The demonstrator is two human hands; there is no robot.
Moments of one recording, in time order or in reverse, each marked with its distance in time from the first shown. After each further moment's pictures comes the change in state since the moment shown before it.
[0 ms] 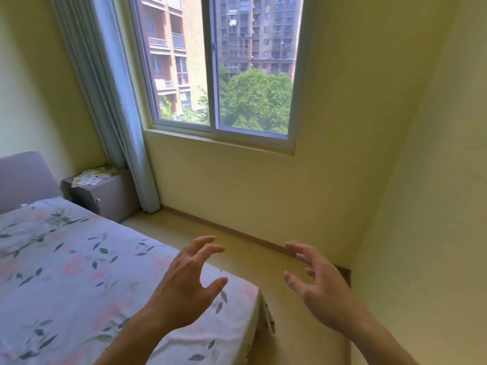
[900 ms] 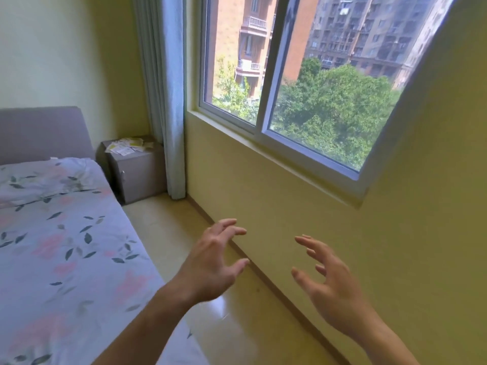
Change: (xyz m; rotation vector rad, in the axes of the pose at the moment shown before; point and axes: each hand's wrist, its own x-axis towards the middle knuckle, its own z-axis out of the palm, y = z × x) left_hand 0.477 -0.101 0.145 -0.070 0.198 -0.285; right_hand 0.543 0.135 -0.067 -0.046 -0.255 -0.200
